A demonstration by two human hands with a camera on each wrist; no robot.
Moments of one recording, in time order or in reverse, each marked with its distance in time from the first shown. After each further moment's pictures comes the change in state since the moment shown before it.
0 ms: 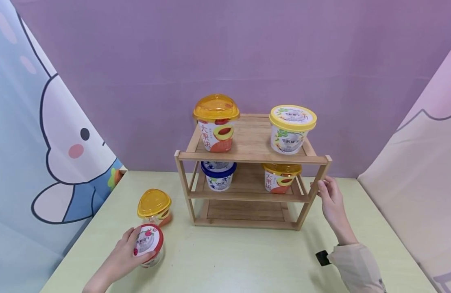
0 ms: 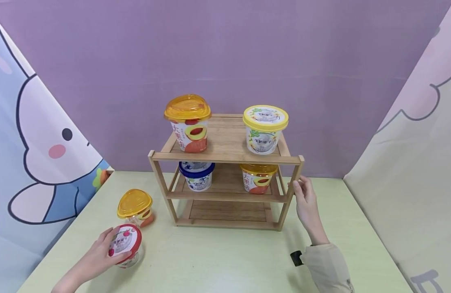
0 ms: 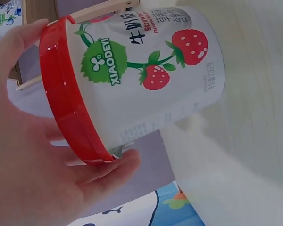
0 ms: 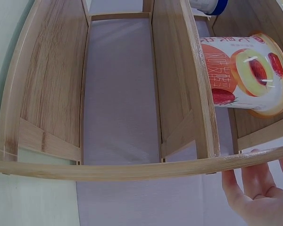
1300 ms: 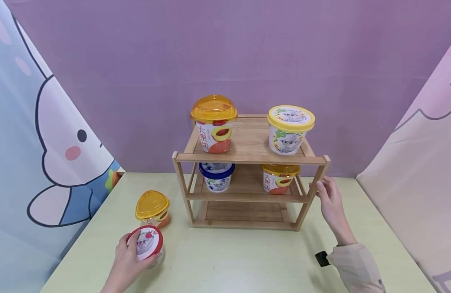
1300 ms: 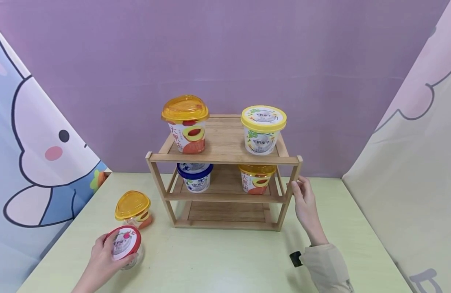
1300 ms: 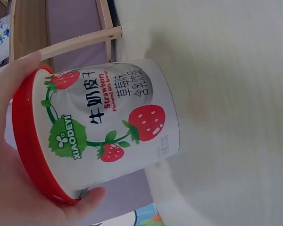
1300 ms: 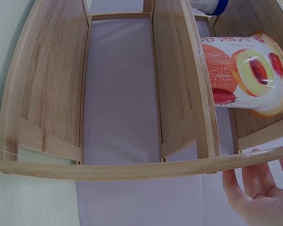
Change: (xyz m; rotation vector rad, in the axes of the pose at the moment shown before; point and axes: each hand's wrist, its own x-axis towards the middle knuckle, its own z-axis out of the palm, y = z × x) left_hand 0.001 0.007 0.027 -0.100 0.151 -0.137; right_hand 0.000 -0.003 0.000 -0.029 -0.002 0.007
